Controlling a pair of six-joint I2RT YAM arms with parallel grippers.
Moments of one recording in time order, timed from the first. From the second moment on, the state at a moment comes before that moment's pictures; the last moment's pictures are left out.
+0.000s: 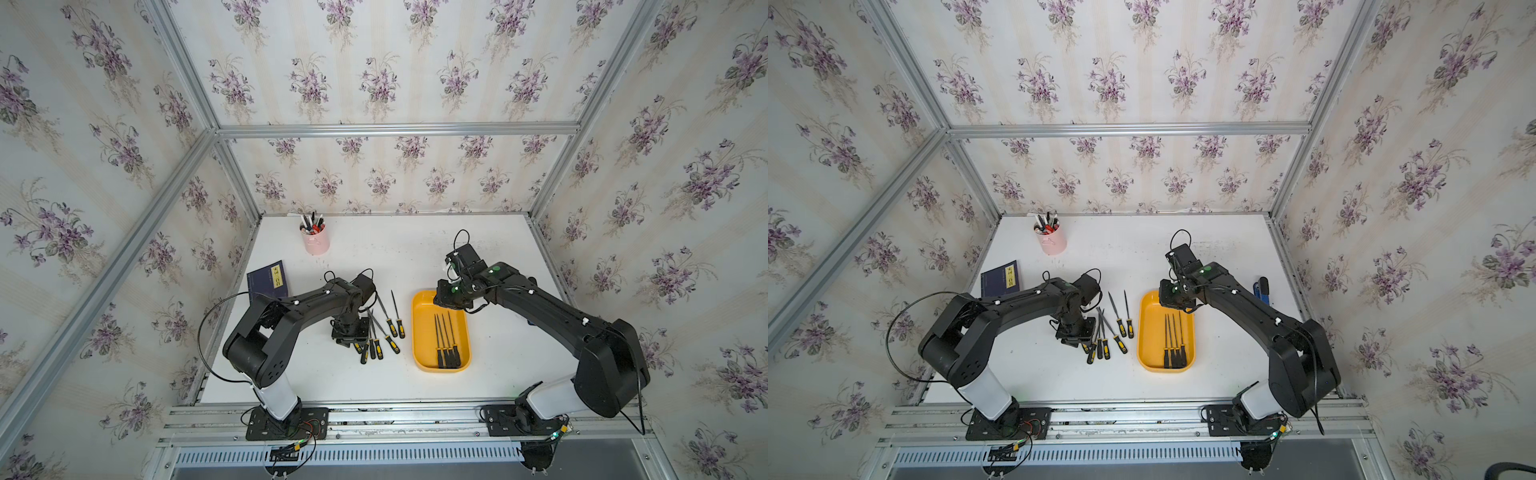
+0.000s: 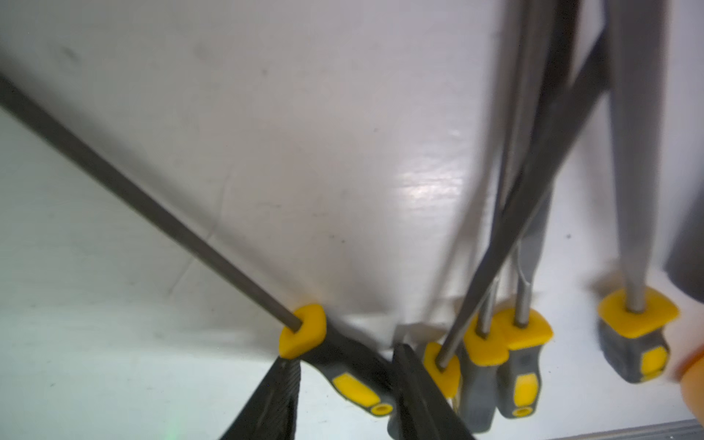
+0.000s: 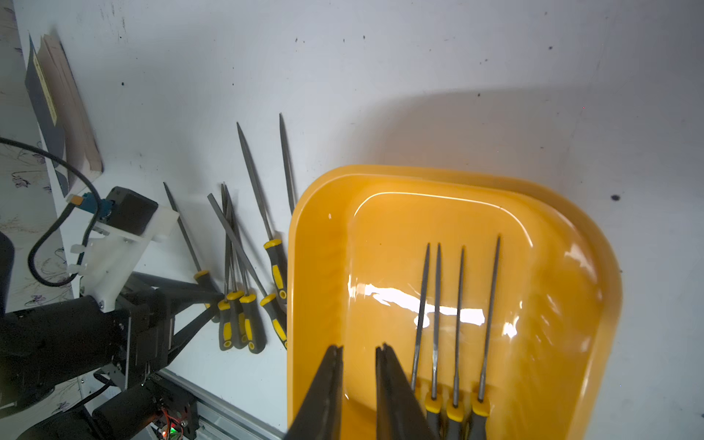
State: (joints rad) left arm -0.56 1.72 0.98 -0.91 0.13 -0.53; right arm 0.56 1.48 1.11 -0.76 -0.22 0.59
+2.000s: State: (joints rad) left arm -0.58 1.37 1.15 -0.82 0.76 -0.47; right arm 0.58 1.53 1.15 -0.19 -0.70 0.84
